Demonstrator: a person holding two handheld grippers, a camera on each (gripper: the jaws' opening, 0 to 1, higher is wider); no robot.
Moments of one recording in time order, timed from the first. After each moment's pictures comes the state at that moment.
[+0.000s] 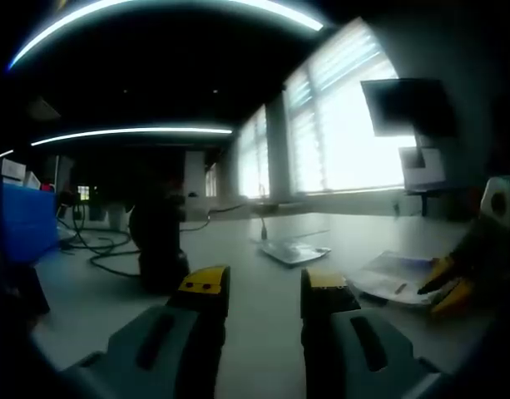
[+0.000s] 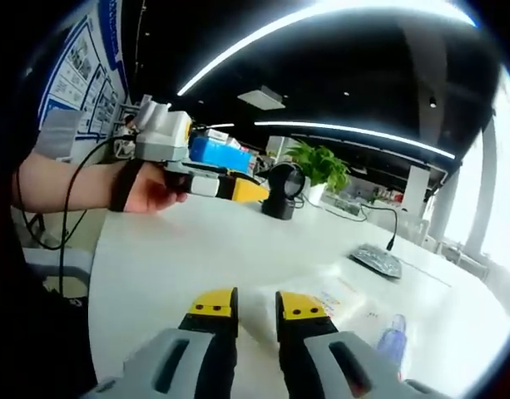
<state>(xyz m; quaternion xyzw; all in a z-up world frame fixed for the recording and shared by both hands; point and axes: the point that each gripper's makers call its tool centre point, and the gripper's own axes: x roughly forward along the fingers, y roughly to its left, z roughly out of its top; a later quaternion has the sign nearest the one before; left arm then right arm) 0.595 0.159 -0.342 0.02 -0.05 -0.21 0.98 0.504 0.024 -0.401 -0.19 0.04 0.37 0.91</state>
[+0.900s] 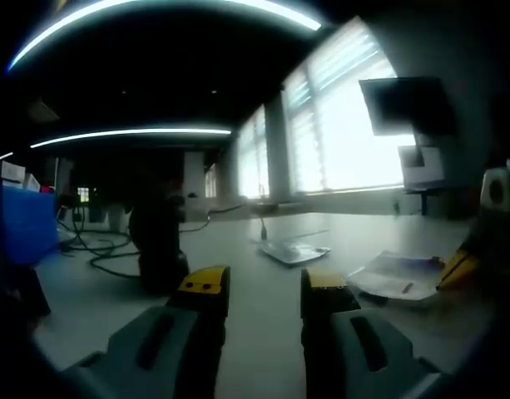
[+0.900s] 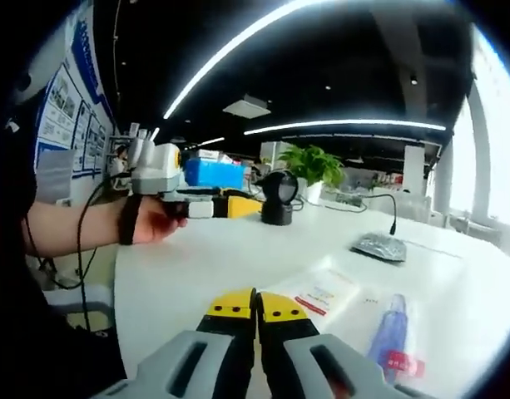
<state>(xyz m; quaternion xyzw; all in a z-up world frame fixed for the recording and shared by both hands) 0.594 0.159 -0.342 0.02 -0.05 -0.21 0.98 0.492 0.012 -0.384 -0.07 0.06 0.38 0.92</state>
